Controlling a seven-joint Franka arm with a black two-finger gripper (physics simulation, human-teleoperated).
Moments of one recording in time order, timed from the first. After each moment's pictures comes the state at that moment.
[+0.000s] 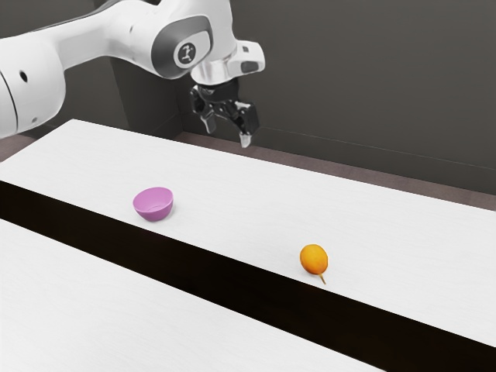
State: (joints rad) arm -0.24 0.24 0.02 -1.43 0.11 1.83 -0.10
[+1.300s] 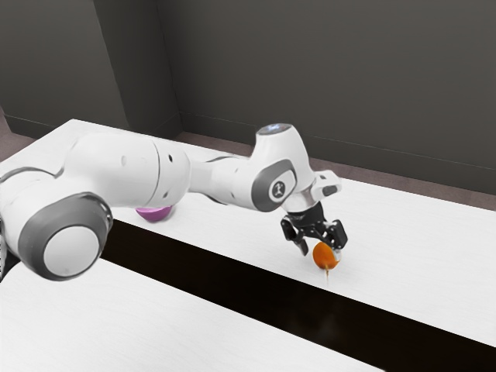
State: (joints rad) arm -0.28 0.75 -0.10 -1.41 -0.22 2.28 -0.14
